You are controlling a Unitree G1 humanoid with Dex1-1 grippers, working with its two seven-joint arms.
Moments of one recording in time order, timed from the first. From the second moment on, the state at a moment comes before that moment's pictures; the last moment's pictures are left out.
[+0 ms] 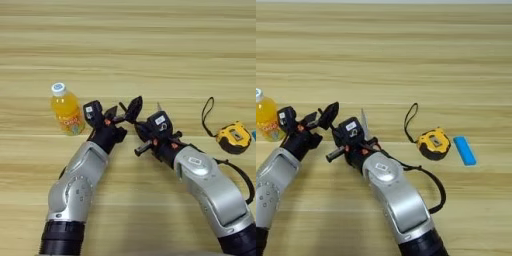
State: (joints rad) left arm -0.05 -0.05 -0.01 -0.07 -0.72 0.39 -0.18; right arm -0.06 -0.01 0.40 -0.30 0.02 0.56 0.25
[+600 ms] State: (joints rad) left arm -0.05 -0.05 0.00 -0.07 -0.79 0.43 -0.16; right arm -0.05 -0.01 0.41 -0.41 0.03 0.62 0.25
